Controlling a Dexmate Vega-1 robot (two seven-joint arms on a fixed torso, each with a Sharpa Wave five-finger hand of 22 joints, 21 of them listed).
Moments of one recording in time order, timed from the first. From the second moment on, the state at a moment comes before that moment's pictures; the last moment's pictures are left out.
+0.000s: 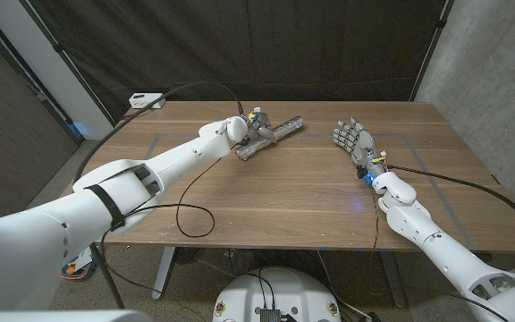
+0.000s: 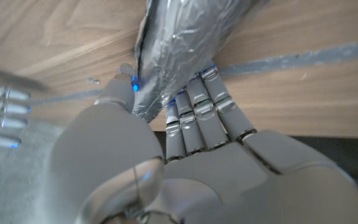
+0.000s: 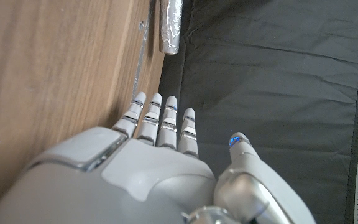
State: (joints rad) left arm 0.23 0.31 0.93 -0.98 0.26 0.17 -0.14; left_hand 0.95 0.10 0.45 -0.19 0.16 0.77 0.06 0.33 0.25 0.95 -0.01 0.38 0.29 1.10 -0.07 0.31 0.27 0.80 -0.09 0.77 0.19; right arm -0.86 -0.47 -0.36 -1.19 0.71 0.38 0.15; right_hand 0.14 0.10 0.37 -0.02 0.18 0.29 0.01 0.20 0.18 0.33 0.11 0.24 0.18 0.27 0.11 0.20 0.18 0.09 0.12 0.41 0.19
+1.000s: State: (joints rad) left arm 0.37 0.23 0.63 -0.85 -0.43 -0.14 -0.30; left_hand 0.95 0.10 0.45 -0.19 0.18 0.78 0.07 0.34 0.32 0.89 -0.04 0.41 0.36 1.04 -0.14 0.18 0.26 0.72 -0.06 0.74 0.17; right arm -0.87 -0.49 -0.37 -1.24 0.69 0.37 0.13; right_hand 0.13 0.10 0.37 -0.02 0.18 0.29 0.01 0.20 0.18 0.33 0.11 0.24 0.19 0.27 0.11 0.20 0.18 0.10 0.11 0.41 0.19
